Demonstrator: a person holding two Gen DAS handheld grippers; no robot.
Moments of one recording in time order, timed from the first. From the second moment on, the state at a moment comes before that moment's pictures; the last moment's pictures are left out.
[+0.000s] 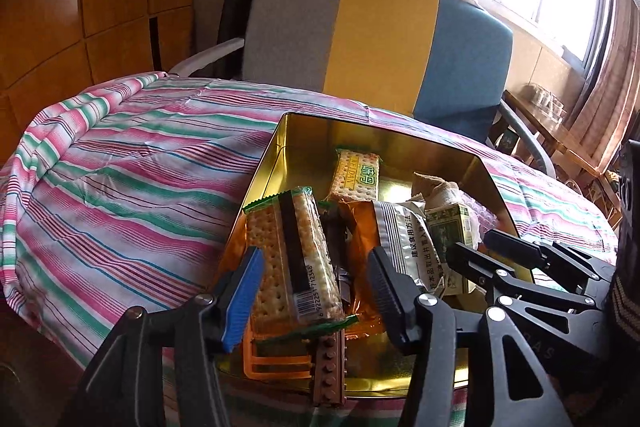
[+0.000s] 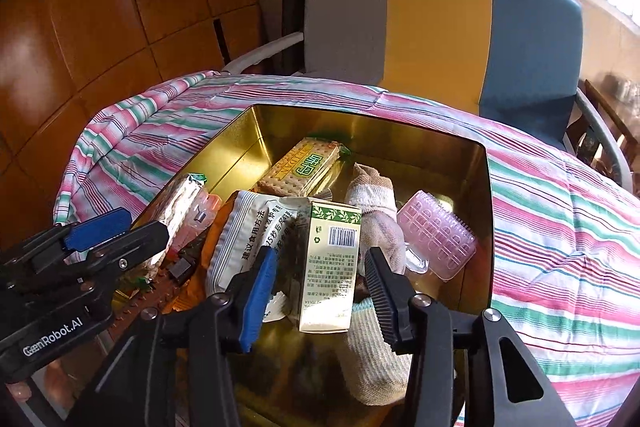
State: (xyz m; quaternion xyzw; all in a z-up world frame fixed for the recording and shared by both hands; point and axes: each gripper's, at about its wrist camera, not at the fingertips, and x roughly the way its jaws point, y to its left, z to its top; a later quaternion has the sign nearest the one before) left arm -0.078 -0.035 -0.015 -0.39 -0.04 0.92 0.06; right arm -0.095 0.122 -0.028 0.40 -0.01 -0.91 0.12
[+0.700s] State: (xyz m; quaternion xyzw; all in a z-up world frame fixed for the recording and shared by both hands) left arm 0.001 -0.011 -0.022 -0.39 0.00 0.92 0.00; right arm -0.015 0.144 -0.017 0.36 0.00 -0.93 0.02
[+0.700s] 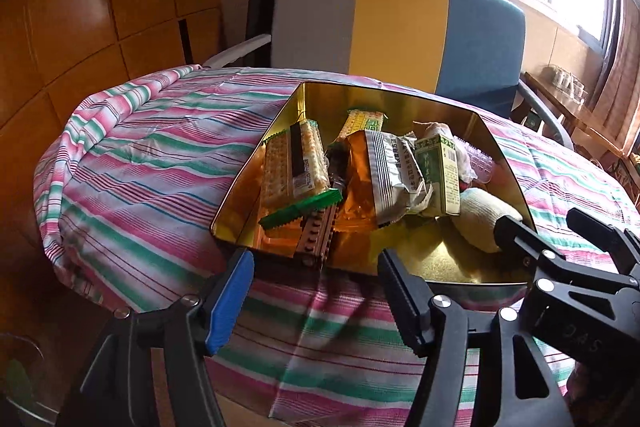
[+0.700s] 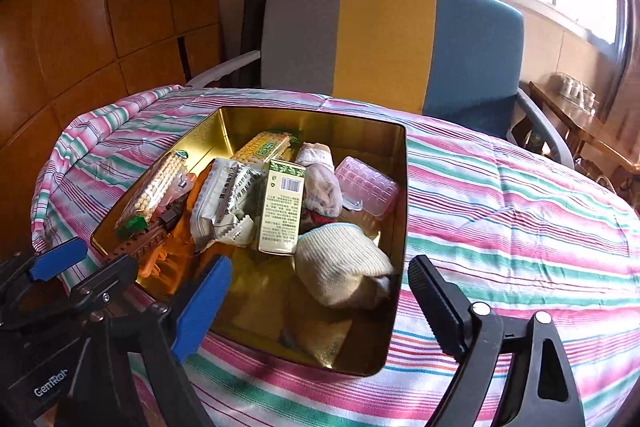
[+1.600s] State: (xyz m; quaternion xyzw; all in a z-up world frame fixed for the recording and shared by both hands) left arm 0.021 -0.010 -0.022 -0.42 0.02 0.91 -0.07; right arm 0.021 0.136 -0.019 0.37 0.01 -0.93 0.00
